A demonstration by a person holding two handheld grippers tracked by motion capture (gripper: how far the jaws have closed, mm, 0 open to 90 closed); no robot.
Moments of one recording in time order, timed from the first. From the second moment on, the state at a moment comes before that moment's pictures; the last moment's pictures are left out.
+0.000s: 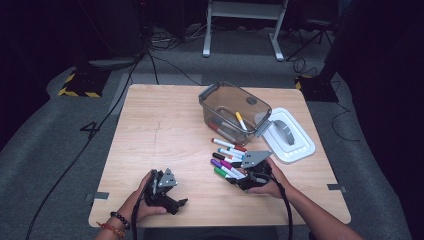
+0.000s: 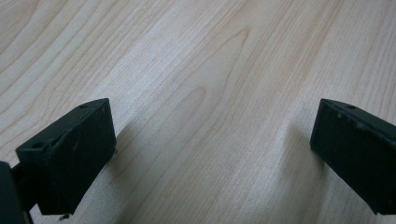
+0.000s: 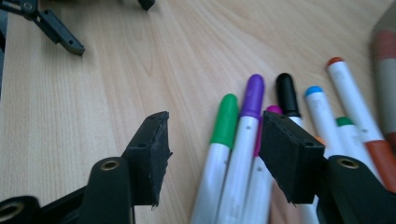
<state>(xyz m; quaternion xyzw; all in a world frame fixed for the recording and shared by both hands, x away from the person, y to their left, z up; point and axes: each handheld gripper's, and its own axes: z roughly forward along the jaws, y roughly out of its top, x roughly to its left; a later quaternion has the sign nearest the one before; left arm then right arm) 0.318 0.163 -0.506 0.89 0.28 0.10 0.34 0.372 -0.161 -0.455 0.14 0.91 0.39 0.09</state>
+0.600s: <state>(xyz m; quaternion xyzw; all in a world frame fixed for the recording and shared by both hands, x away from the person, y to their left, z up) 0.318 0.163 -0.506 0.89 0.28 0.10 0.34 0.370 -0.138 -0.479 0.12 0.92 0.36 0.07</state>
